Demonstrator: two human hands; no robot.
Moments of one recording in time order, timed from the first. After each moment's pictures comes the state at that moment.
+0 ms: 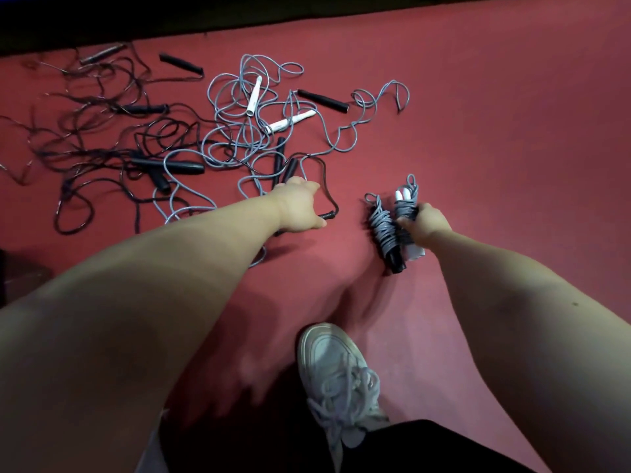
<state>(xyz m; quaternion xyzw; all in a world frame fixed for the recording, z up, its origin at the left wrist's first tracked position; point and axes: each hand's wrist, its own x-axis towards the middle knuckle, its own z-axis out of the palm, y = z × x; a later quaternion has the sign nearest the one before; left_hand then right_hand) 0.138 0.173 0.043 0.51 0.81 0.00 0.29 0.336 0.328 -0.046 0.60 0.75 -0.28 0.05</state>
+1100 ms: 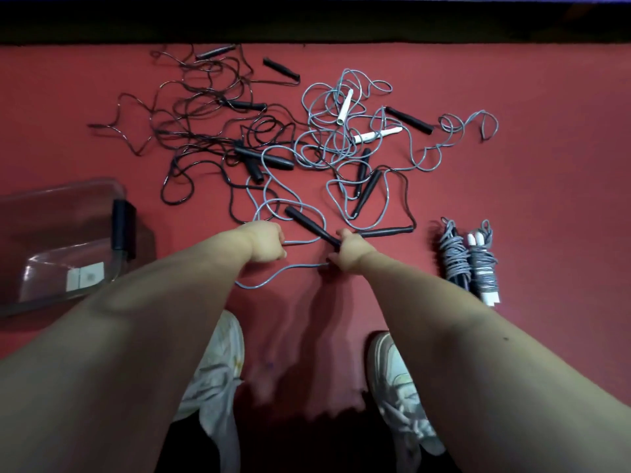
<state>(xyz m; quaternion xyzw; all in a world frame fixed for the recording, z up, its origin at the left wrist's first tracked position) 0.042 0.012 0.030 0.36 0.87 -0.03 0.34 0.155 0.145 -0.052 0.38 0.85 -0.31 0.19</state>
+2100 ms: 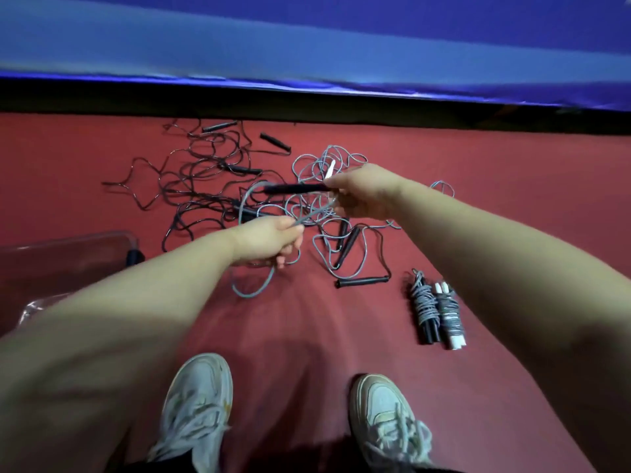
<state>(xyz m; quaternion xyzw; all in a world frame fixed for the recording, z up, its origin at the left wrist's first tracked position) 0.039 0.022 0.117 0.36 0.75 0.35 0.43 0.121 0.176 0.173 0.36 0.67 -0.65 -0.01</state>
